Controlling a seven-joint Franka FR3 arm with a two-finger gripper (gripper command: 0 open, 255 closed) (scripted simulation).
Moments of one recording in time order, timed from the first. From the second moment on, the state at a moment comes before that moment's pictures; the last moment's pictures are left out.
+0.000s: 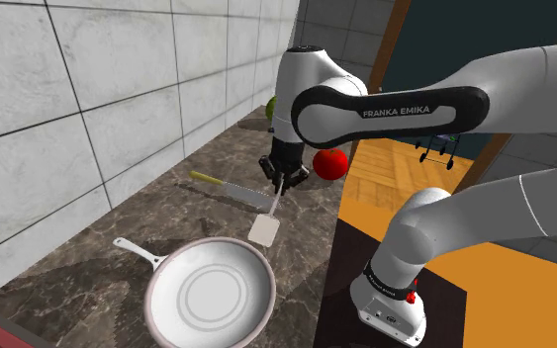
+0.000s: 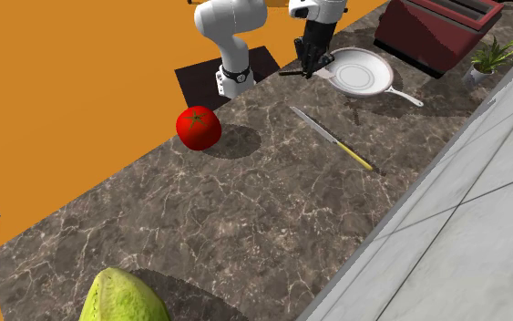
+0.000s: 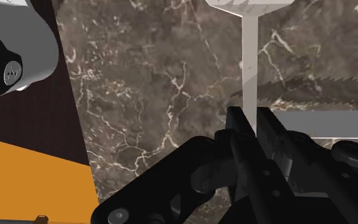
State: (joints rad) arm -0.11 -0.72 0.44 -2.58 0.23 1.91 1.41
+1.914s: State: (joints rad) arm -0.07 -0.53 1.18 -2.14 0.45 1.84 2.16
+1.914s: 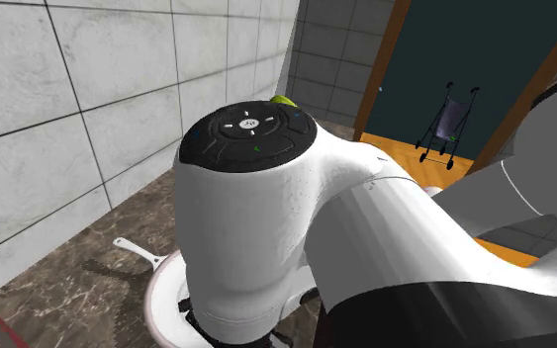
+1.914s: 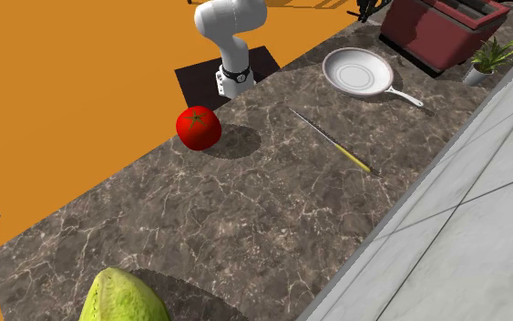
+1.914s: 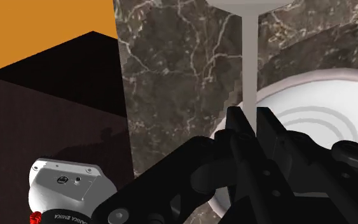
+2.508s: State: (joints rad) arm -0.49 -0.50 1.69 -1.79 0.46 1.78 2.35
